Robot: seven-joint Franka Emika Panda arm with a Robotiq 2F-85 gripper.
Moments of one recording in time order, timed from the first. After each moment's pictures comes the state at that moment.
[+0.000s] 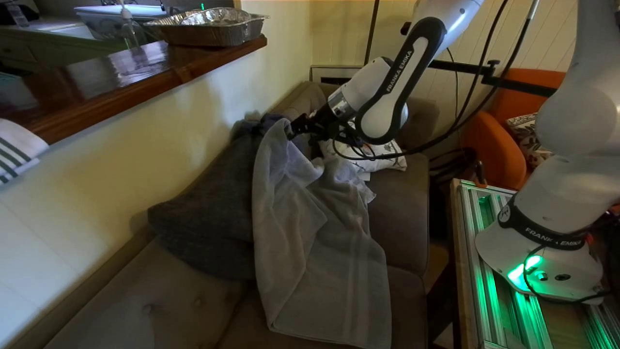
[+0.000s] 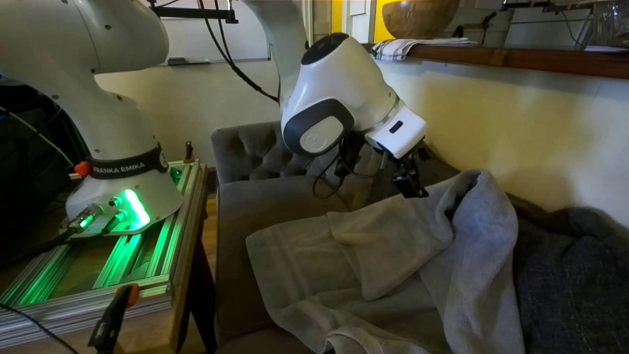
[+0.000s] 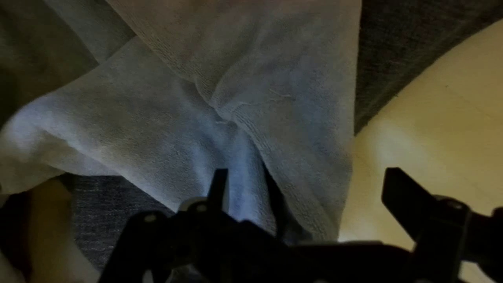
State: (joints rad) arm -1.01 0.59 0.54 -2.46 -0.41 3.62 0.54
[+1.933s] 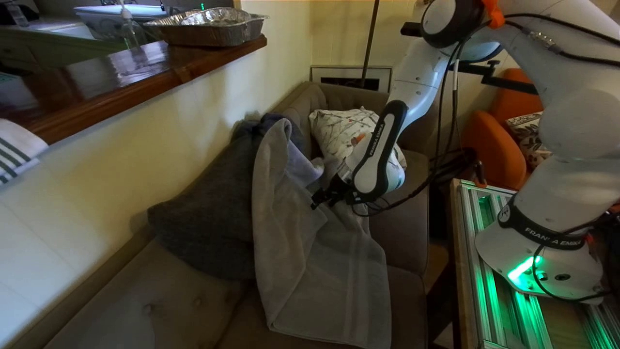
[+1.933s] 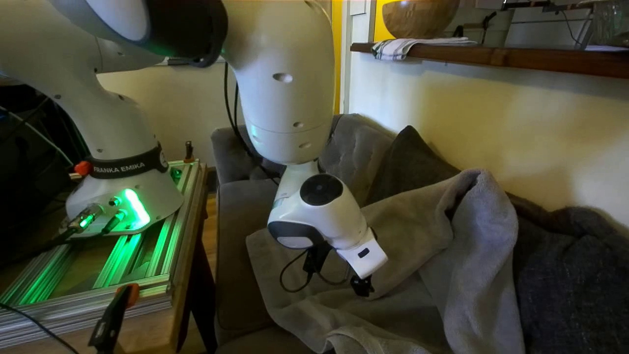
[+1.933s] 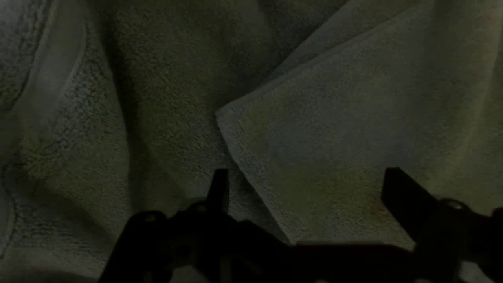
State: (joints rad) arm -0.91 1.15 0.33 -2.21 -0.33 3.60 0.15
